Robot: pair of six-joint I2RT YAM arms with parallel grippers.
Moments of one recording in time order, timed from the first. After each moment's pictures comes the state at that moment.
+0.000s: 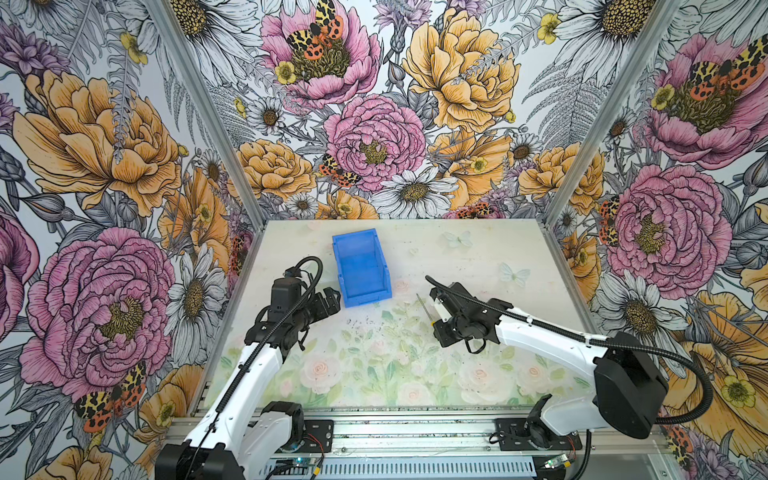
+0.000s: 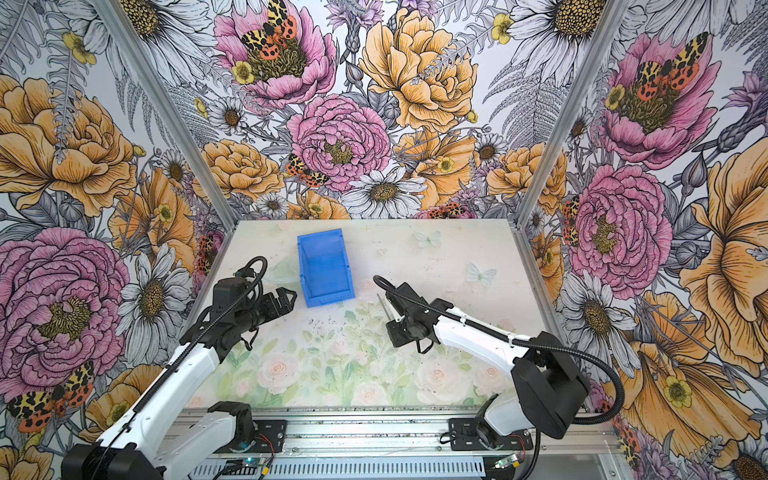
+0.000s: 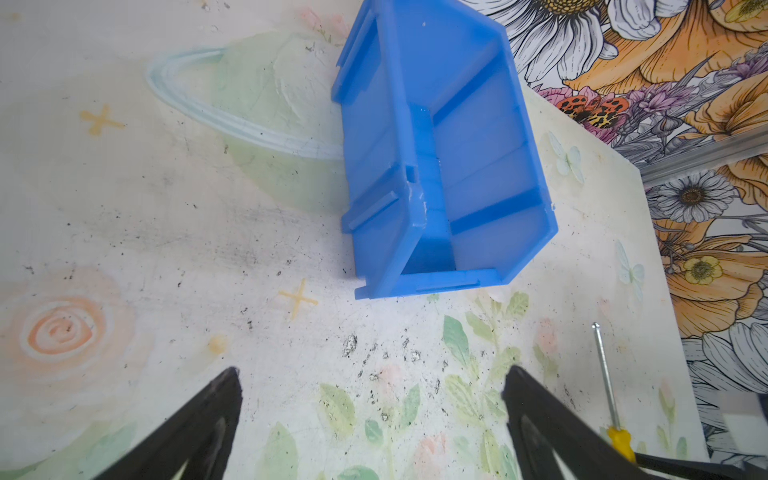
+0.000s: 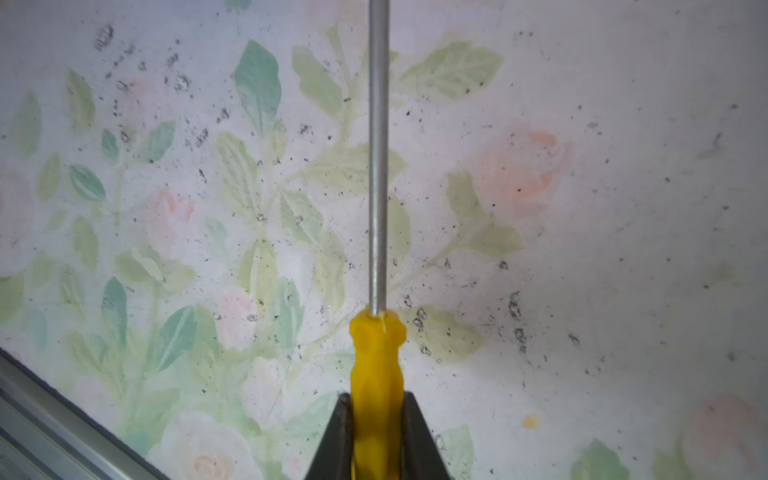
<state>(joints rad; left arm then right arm) -0.11 0.96 0.66 -0.39 0.15 -0.50 0.73 1.40 0.91 -0.61 -0.07 0.32</state>
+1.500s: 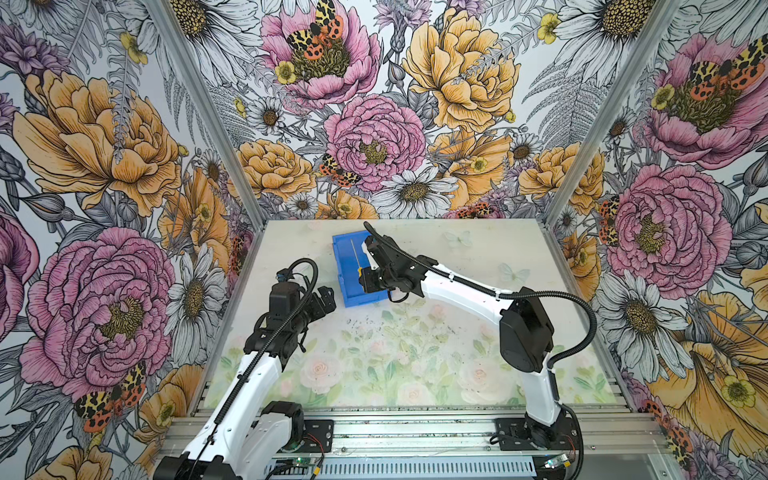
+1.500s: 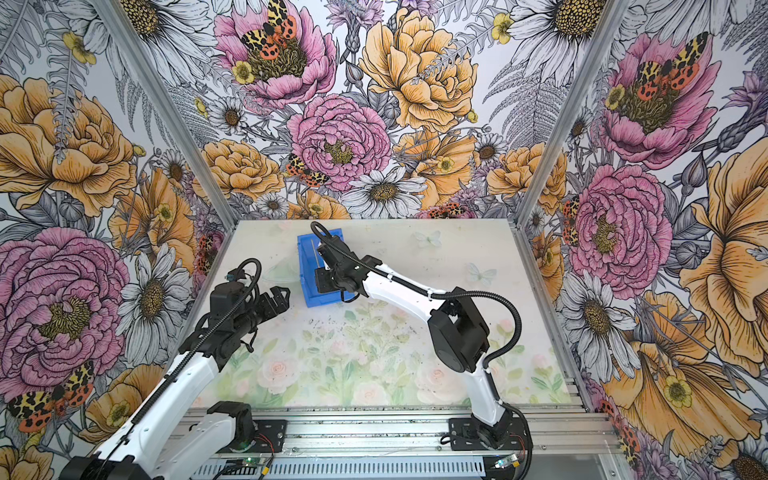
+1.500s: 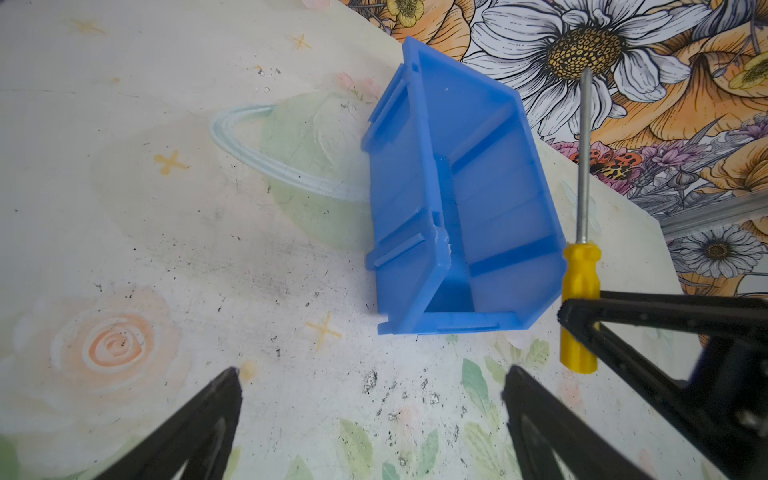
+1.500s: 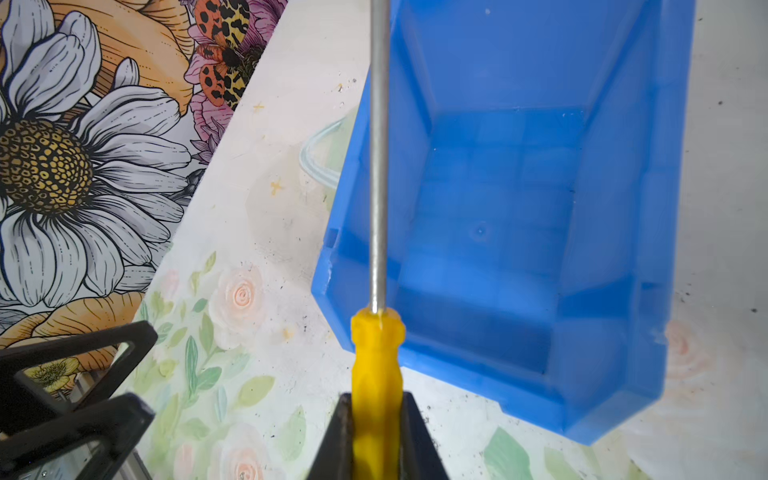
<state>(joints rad) -0.12 0.89 0.59 -0.30 0.04 -0.54 0.84 2.07 1.80 -0.51 -0.09 0.51</state>
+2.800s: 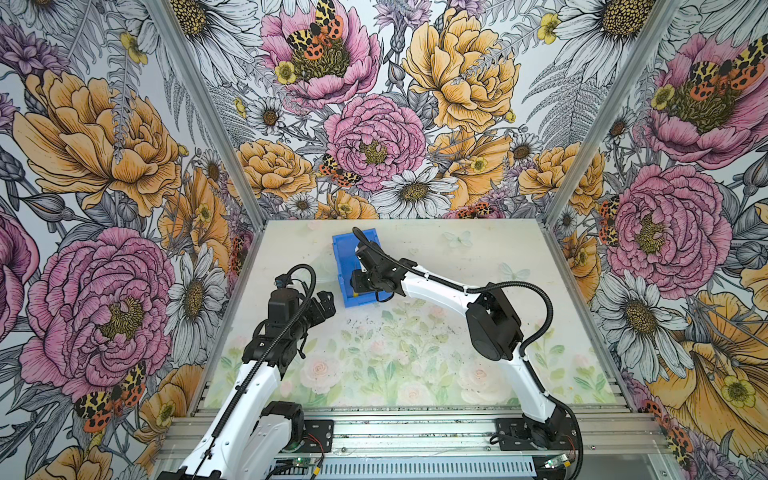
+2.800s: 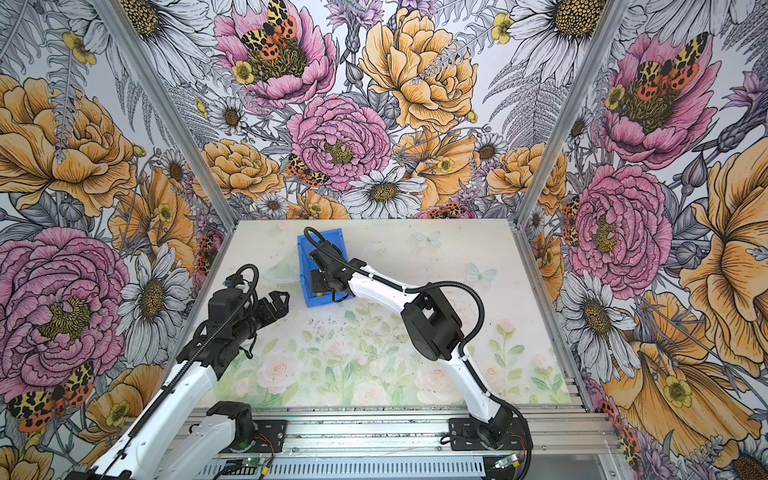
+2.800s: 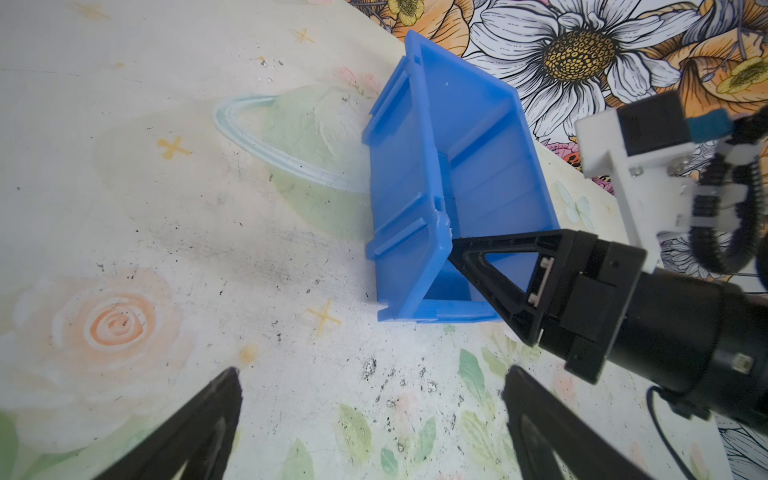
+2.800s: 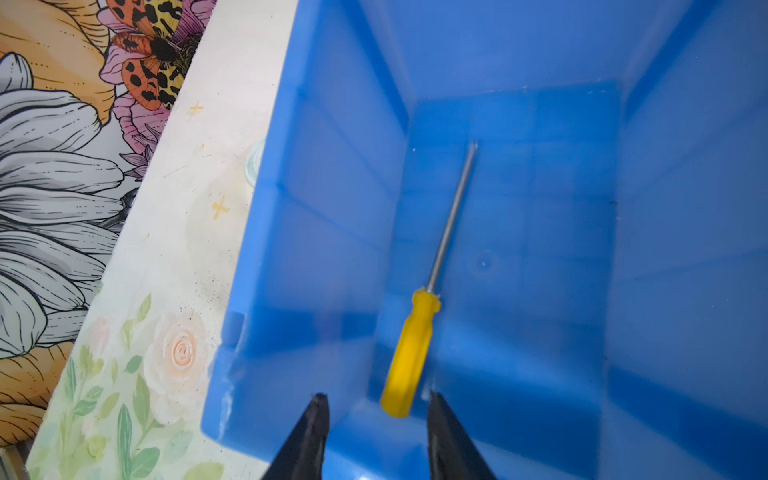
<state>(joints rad) -0.12 0.83 0.55 -0.31 0.03 -0.56 0.84 2.31 1.98 -0.48 -0.04 0.55</state>
